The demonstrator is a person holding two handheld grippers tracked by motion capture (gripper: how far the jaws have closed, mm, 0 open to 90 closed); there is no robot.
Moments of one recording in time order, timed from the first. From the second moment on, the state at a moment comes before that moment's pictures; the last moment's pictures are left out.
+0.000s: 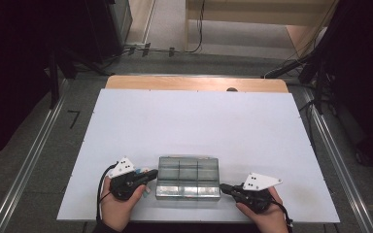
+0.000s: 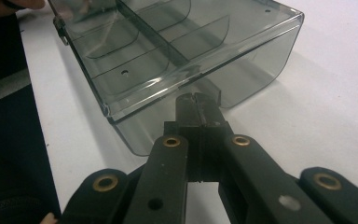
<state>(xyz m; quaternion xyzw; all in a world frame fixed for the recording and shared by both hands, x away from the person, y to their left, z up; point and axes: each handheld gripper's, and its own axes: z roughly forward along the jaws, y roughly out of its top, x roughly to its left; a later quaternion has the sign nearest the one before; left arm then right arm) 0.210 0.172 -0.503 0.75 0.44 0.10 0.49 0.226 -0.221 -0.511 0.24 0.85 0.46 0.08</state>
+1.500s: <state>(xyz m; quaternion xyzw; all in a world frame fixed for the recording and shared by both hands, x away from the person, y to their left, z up) 0.190 0.177 -0.503 0.77 0.40 0.06 0.50 0.224 -0.223 -0.504 0.23 0.84 0.48 0.08</state>
